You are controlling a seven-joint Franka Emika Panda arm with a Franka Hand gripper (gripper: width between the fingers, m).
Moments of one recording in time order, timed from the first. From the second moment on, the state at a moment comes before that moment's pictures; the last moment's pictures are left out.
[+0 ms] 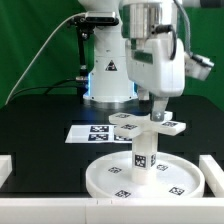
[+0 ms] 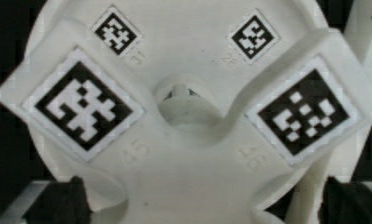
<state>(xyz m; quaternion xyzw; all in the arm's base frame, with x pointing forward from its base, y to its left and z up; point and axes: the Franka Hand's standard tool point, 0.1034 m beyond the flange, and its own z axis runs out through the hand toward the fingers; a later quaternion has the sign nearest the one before) 0.565 0.041 0.128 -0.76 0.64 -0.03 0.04</state>
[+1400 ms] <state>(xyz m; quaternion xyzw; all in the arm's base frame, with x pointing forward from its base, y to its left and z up) 0.571 0.022 0.142 -1.00 -0.05 -0.07 0.00</state>
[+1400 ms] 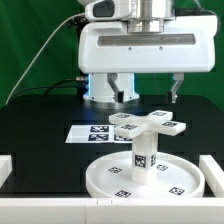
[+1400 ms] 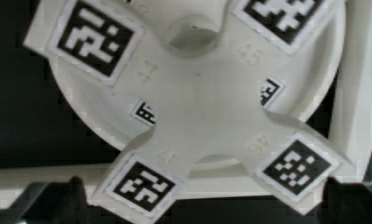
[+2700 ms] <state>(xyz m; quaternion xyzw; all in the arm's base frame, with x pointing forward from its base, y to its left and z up) 0.561 0.033 0.113 -1.00 0.00 -0.03 -0.01</state>
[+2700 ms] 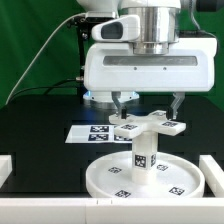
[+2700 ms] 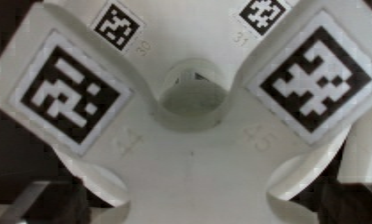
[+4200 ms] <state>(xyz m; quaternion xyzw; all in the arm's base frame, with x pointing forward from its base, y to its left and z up) 0.560 0.028 0.100 -0.95 0.29 -0.05 -0.02</state>
